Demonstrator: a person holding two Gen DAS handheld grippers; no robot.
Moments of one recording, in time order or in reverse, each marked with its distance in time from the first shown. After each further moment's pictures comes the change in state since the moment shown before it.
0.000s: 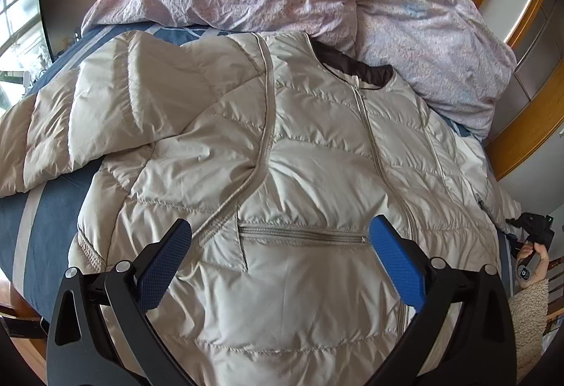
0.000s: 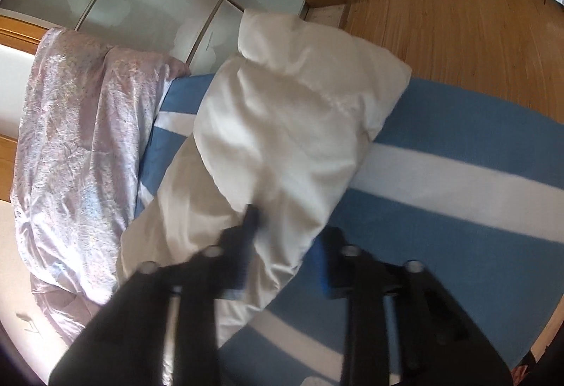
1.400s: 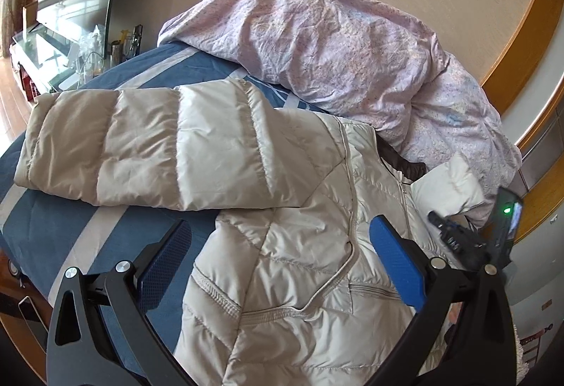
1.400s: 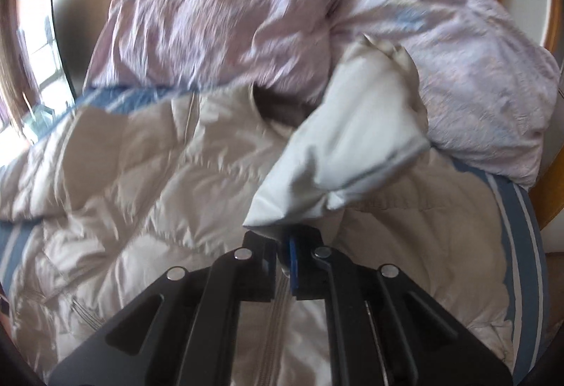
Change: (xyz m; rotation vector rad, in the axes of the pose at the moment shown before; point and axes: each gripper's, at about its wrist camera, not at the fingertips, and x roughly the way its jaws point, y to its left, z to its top) left arm -0.060 0.129 0.013 -0.239 -0.221 -0.013; right arm -0.015 0.270 -0.447 -1.512 0.045 0.152
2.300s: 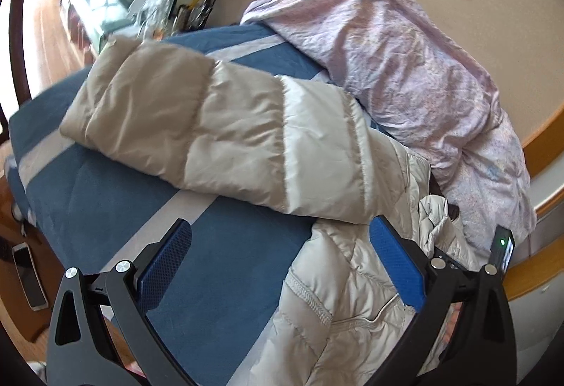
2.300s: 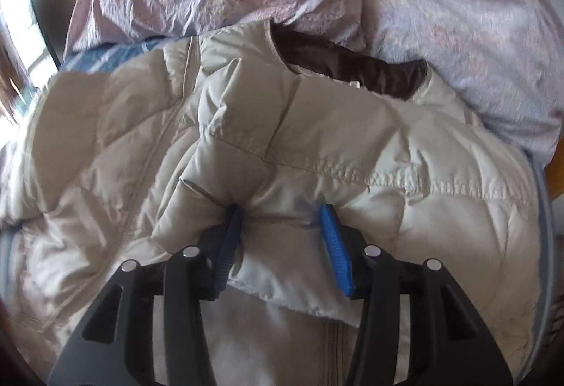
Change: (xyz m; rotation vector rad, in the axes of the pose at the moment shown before) left arm -0.002 0.102 0.000 -0.290 0.024 0.070; right arm 0.037 0.005 0.013 0.144 0.183 0.075
